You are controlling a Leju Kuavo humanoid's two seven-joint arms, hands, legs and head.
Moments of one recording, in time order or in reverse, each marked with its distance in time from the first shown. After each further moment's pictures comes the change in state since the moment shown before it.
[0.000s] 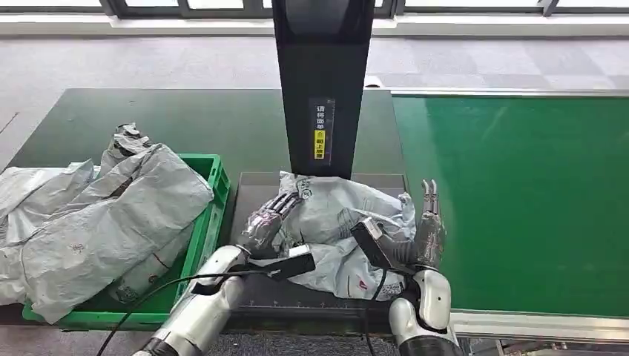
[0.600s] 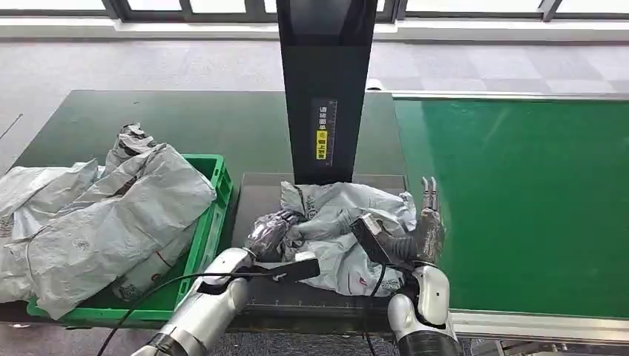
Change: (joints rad) left arm -0.019 -0.016 0.016 0.080 -0.073 -0.039 0.007; right arm -0.022 0.000 0.000 0.023 0.002 -0.006 0.010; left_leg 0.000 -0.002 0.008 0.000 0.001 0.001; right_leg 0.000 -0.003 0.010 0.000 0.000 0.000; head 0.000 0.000
